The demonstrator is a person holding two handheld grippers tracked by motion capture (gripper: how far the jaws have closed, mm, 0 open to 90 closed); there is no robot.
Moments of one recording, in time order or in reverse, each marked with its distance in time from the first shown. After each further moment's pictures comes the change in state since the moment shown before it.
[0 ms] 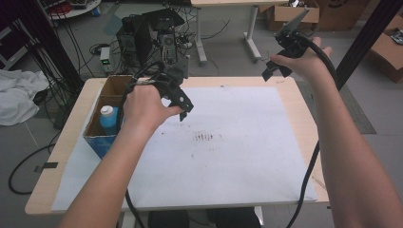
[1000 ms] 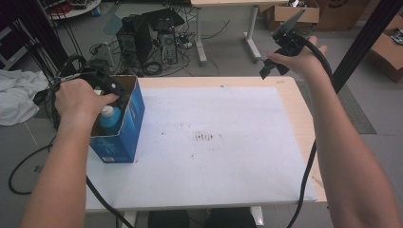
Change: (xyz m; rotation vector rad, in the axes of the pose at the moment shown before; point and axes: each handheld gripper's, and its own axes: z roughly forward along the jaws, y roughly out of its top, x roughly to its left) left arm 0.157 -0.066 -0.003 0.011 0.014 -0.436; right arm -0.006 0.012 0.009 -0.005 0.014 -0.006
